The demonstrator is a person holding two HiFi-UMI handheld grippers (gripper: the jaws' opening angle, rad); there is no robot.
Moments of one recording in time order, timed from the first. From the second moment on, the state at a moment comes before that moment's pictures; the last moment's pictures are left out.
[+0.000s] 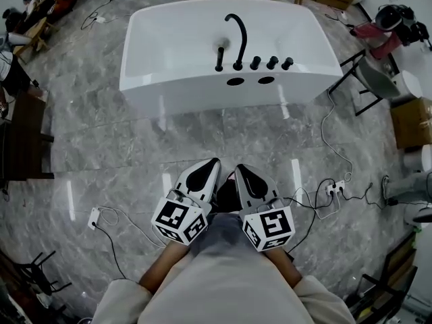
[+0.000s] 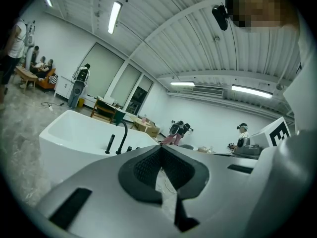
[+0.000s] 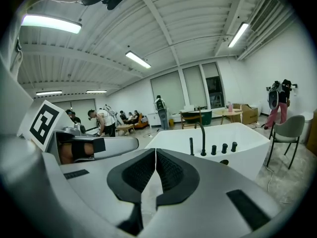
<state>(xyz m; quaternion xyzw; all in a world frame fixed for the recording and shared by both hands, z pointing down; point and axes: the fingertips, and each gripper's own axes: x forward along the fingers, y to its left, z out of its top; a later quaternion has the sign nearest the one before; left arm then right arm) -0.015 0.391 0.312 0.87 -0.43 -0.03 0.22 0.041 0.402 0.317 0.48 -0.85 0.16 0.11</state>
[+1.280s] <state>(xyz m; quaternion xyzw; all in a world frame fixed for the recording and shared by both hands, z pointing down) 0.085 0.210 0.307 0.88 -0.44 0.00 0.19 0.134 0.225 0.328 0.45 -0.86 0.20 0.09</state>
